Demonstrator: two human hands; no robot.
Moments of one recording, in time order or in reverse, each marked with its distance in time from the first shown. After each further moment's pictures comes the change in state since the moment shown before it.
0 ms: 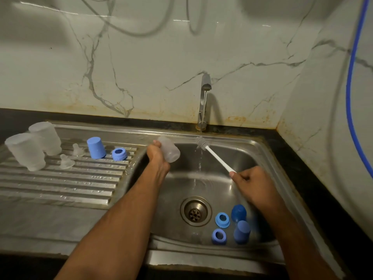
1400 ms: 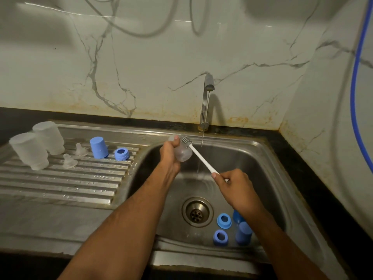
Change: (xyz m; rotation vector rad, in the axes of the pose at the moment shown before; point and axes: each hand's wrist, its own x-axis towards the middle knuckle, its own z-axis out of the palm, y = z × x) left_hand -0.030 -0.016 0.012 0.166 -0.279 0.042; right_hand -0.008 -0.029 0.034 0.150 -0.106 -0.105
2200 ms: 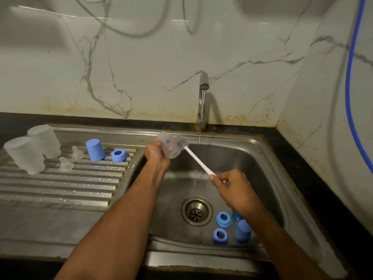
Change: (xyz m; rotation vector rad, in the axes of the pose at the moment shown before) left_hand 0.015 0.022 -0.006 -0.231 0.119 -0.012; right_hand -0.003 0.004 -0.006 0.060 -0.015 -0.003
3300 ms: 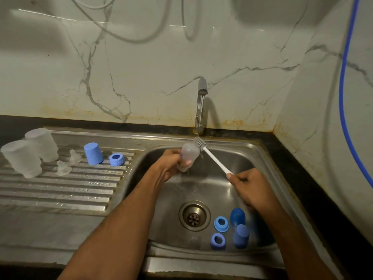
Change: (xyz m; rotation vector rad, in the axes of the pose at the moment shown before) left_hand -0.032 -0.015 -0.005 0.876 -0.374 -0.064; right_hand 0.006 0.017 -0.037 -0.060 0.103 0.108
